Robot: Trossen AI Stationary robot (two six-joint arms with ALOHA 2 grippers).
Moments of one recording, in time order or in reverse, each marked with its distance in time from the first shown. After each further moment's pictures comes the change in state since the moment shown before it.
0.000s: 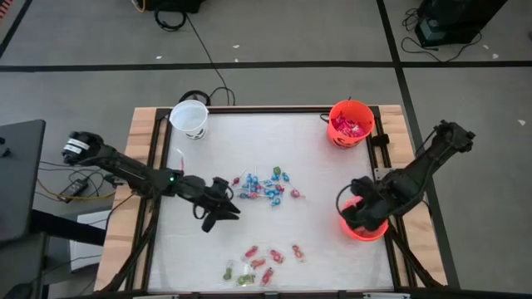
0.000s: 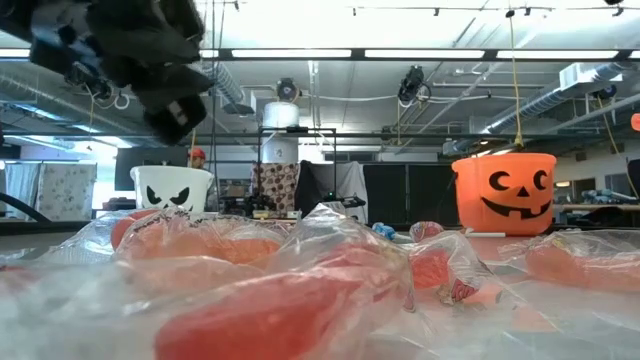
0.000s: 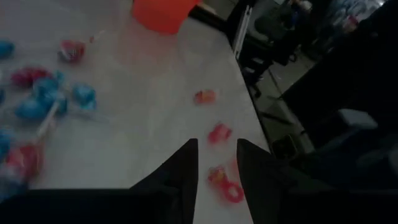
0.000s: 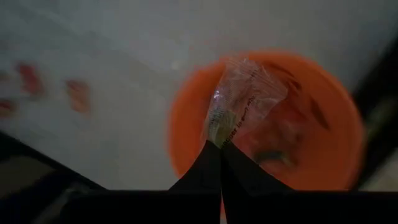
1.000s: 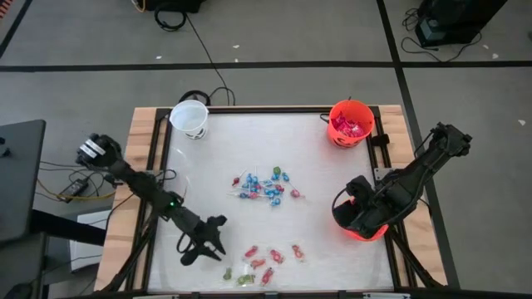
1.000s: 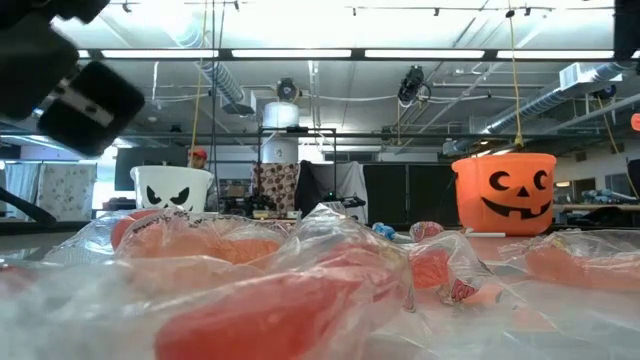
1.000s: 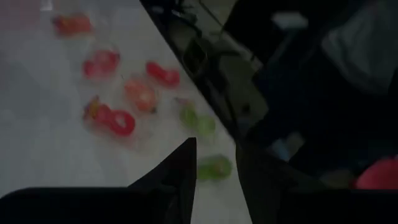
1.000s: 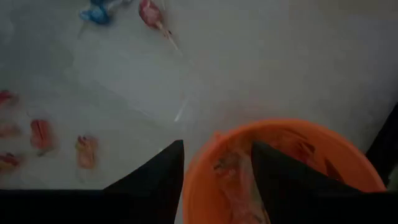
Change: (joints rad) left arm -0.338 0.225 -0.011 0.185 0.024 0.163; right arm 0.014 0.074 0.000 0.022 0.257 0.020
